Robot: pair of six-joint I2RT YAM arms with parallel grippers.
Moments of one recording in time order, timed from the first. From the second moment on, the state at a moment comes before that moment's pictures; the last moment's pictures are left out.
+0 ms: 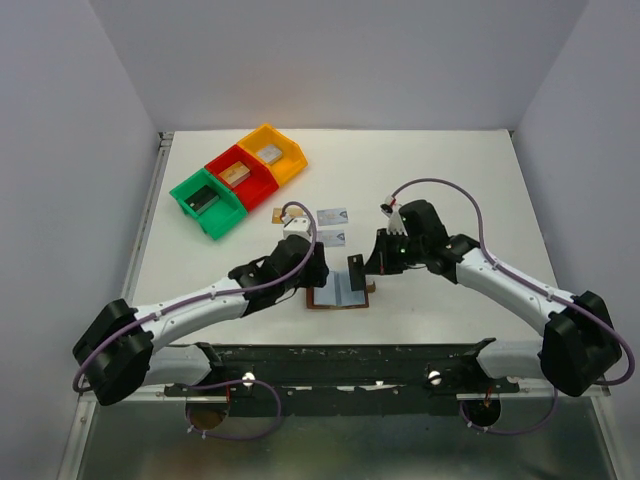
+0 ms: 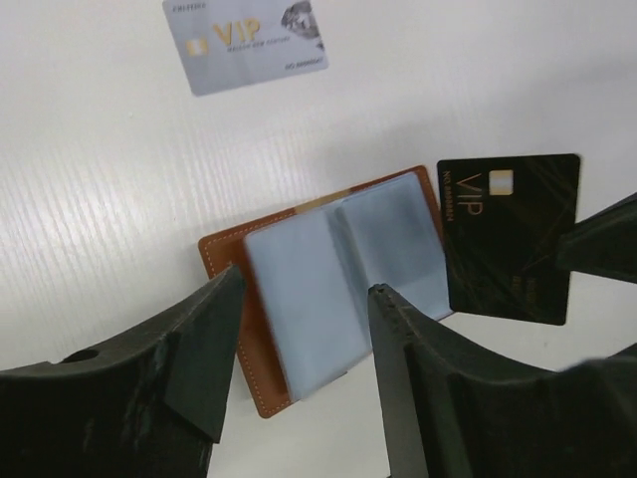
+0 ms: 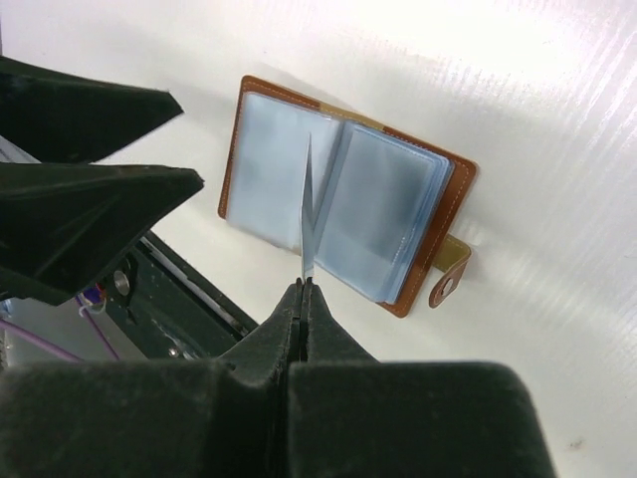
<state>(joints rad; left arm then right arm) -0.88 1.25 0.65 -0.10 -0.25 -0.64 0.58 1.30 0.82 -0.32 -0.37 0.50</state>
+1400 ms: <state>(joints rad) -0.53 0.80 0.40 0.58 0.85 -0.77 0.66 1.23 0.93 -0.24 -1.04 0.39</state>
